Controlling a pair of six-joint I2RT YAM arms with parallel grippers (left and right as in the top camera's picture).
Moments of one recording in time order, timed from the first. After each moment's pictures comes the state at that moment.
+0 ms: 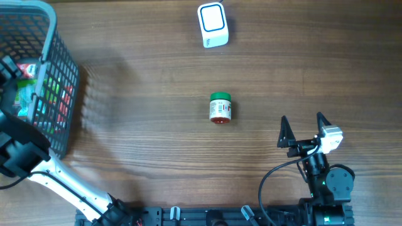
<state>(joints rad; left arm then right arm) 0.76 2.33 2.19 -1.05 0.13 0.02 0.01 0.02 0.01 0.00 -0.13 0.13</state>
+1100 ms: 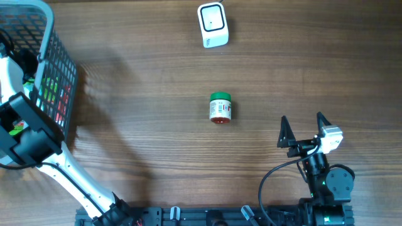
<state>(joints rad) 0.60 2.33 1.91 -0.60 -0.03 -0.26 0.01 0.02 0.01 0.00 -0.13 0.13</state>
